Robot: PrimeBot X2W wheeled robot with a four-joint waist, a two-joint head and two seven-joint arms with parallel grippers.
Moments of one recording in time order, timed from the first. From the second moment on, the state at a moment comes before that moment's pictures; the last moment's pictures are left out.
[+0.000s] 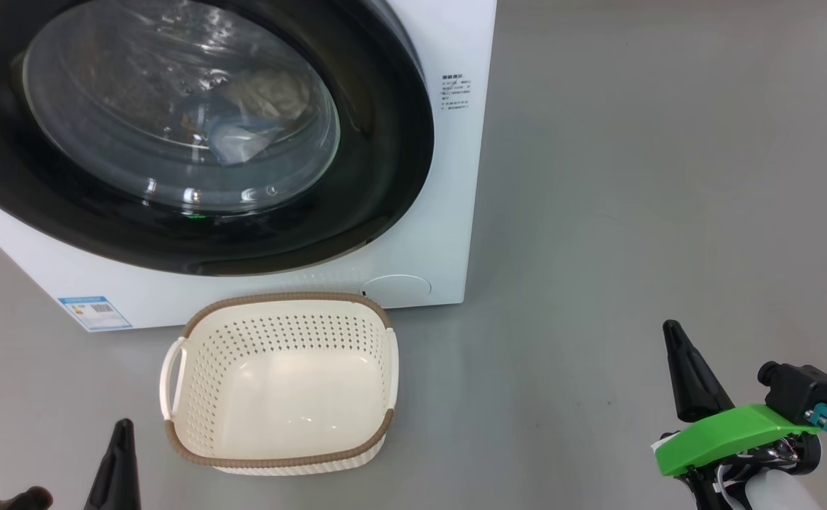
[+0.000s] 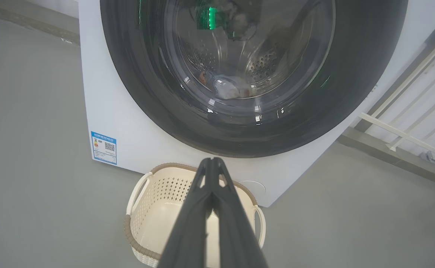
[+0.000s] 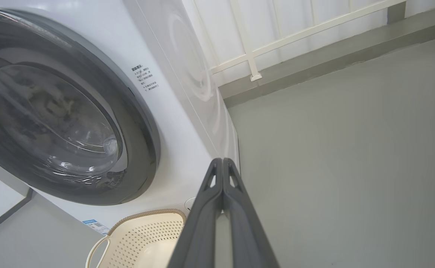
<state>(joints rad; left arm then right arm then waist) 0.00 0.18 -0.01 0.30 -0.60 -0.13 -0.21 -0.14 -0.10 0.09 0.36 0.53 0.13 -0.21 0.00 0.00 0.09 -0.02</state>
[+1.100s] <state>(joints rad) -0.01 0.14 0.02 0.30 -0.91 -0.13 -0.11 -0.13 -0.09 0.03 0.33 0.87 0.13 -0.12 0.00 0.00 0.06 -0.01</state>
